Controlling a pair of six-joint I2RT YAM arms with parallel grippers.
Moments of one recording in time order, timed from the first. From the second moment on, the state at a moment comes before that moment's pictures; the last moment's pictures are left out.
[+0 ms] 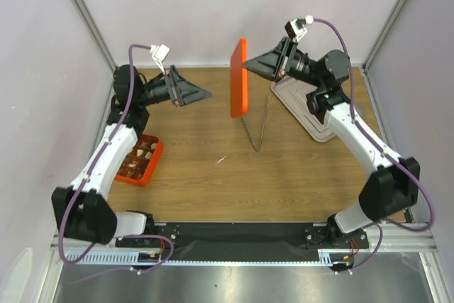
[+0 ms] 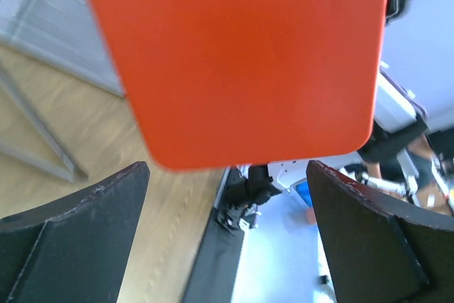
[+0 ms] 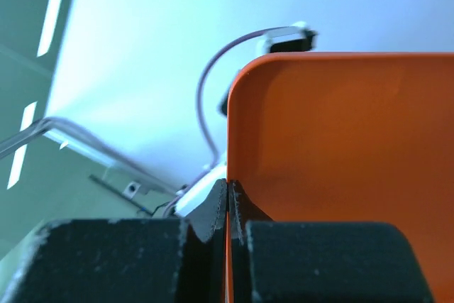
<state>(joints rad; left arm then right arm) -0.15 1.27 1.13 0.12 1.06 -0.84 0.37 1.47 1.36 0.56 -0.89 1.42</state>
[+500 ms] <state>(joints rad) -0.16 1.75 1.26 1.17 1.18 -1.52 0.36 1.67 1.60 1.09 -0.99 1.88</state>
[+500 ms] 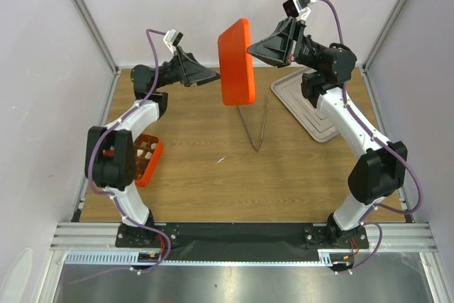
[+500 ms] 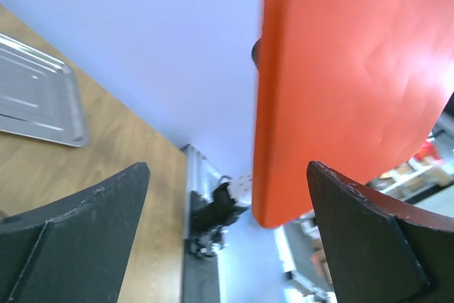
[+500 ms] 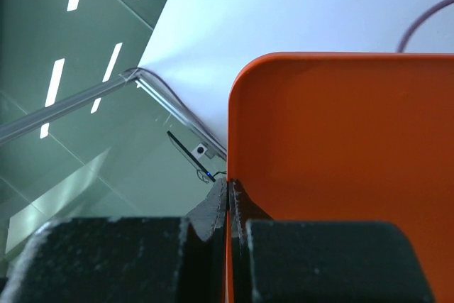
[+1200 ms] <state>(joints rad) -0.24 1.80 1.32 1.28 1.13 -1.77 0.27 1.70 1.41 1.29 -0.93 1.99</state>
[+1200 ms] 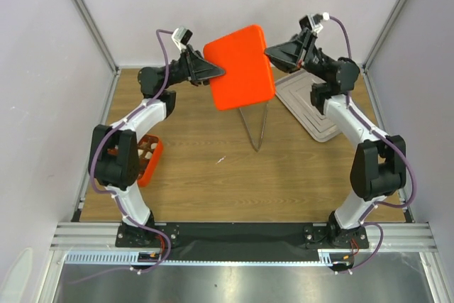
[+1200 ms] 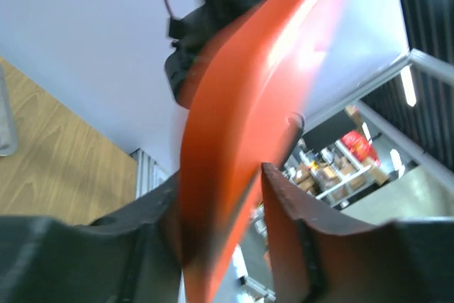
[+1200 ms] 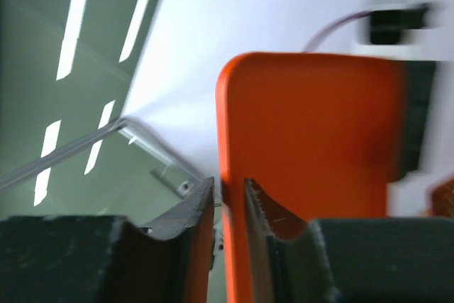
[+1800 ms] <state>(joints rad) -0.21 1.65 1.15 1.11 1.13 -1.58 0.21 1.64 1.18 0.73 -1.01 1.45</state>
